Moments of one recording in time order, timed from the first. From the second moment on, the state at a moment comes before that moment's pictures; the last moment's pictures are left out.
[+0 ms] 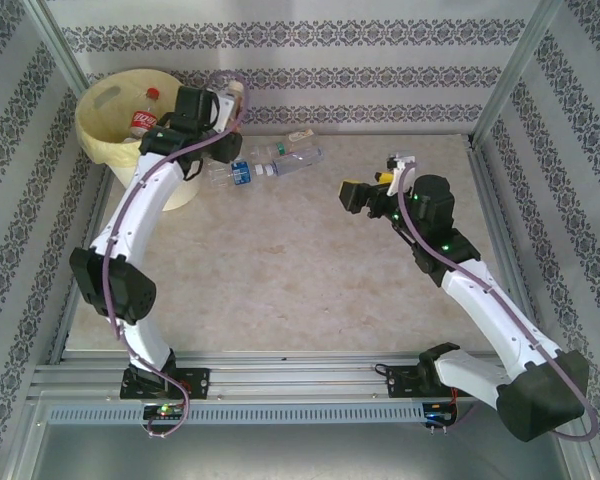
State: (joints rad) left arm -0.23 1.76 1.92 -0.84 -0.04 0.07; right arm 0.35 1.08 0.89 -0.01 -0.24 0.32
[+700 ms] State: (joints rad) left arm 0.00 1.90 2.13 -0.62 -0.40 -0.23; right arm 0.38 1.12 0.91 0.02 -0.21 0.26
